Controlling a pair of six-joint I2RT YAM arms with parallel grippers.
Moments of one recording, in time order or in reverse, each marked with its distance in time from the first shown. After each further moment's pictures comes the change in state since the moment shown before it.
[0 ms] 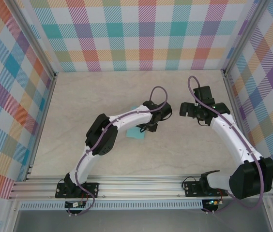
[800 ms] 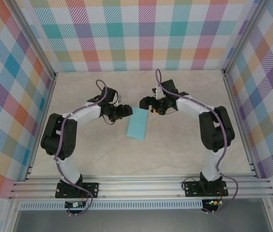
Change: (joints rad) left arm 0.516 -0.452 -0.739 0.730 0.776 0.037; right arm 0.167 0.678 0.257 0.460 -0.762 0.179
